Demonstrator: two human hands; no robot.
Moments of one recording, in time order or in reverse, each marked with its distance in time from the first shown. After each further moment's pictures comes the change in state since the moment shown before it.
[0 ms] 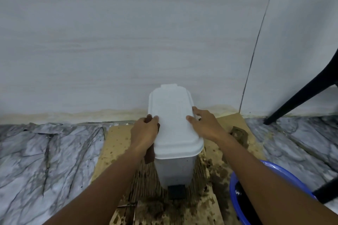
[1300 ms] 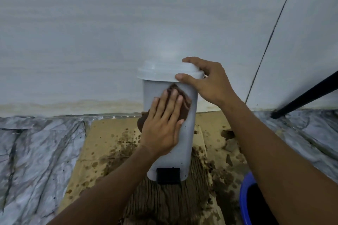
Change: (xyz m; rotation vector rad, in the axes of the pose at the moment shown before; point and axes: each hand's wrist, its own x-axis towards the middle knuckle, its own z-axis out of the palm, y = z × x) left_hand 0.103 -0.059 0.100 0.765 0.342 1.407; right_hand 0.138 0.007 -0.018 0.210 0.316 -0.480
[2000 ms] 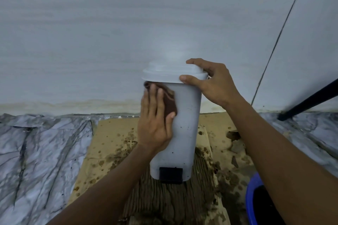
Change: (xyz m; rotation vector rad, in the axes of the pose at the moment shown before) left_hand -0.008 -0.021 -0.008 -0.162 0.111 -0.286; right_hand -0.004 -0.010 0.006 0.012 -0.029 0.046
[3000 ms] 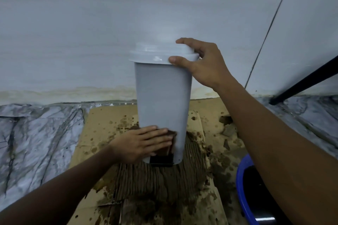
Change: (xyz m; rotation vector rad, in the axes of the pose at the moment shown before) left_hand -0.078 -0.069 -0.013 0.222 -0.521 1.077; right_hand -0.003 0.002 0.001 -0.003 -0.003 0.009
